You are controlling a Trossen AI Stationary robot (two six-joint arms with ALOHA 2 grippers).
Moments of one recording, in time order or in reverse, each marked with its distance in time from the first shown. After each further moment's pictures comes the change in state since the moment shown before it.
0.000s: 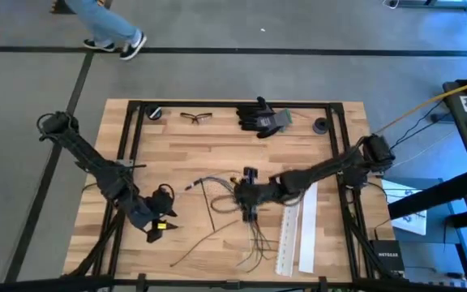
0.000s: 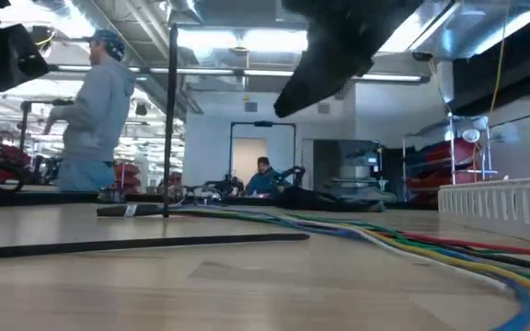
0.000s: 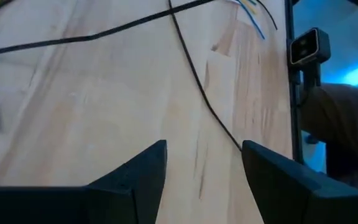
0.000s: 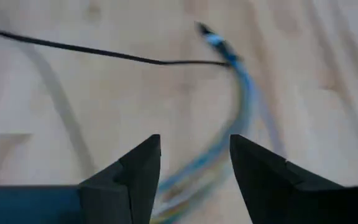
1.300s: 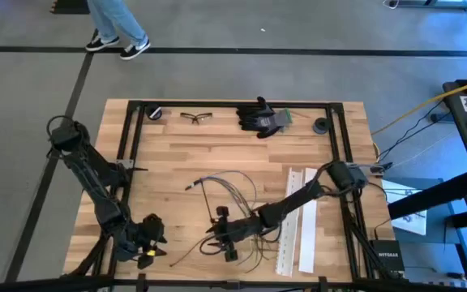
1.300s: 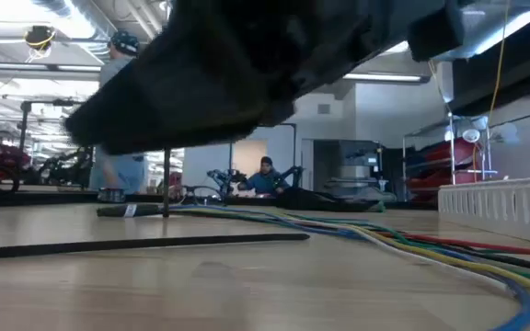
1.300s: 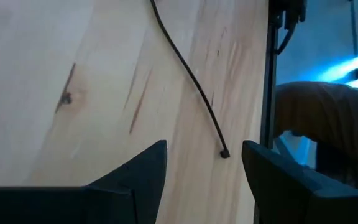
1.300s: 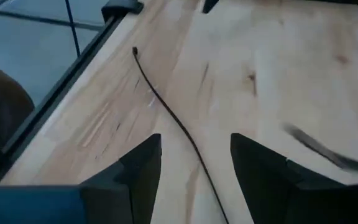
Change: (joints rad) left arm -0.287 0.270 0.000 0.200 -0.091 -0.333; right arm 0.114 0.502 0.266 0.476 -0.113 -0.077
